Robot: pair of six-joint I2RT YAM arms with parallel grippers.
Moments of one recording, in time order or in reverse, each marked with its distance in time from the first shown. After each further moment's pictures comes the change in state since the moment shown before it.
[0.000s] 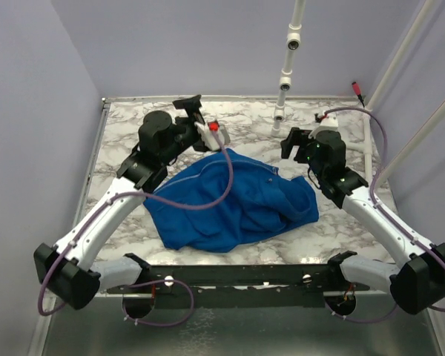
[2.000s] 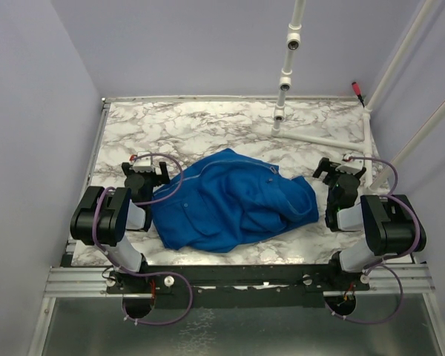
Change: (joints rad) left arm 0.492 0.534 -0.855 1.347 -0.337 -1.061; right arm -0.463 0.423 -0.646 1.316 0.003 -0.232
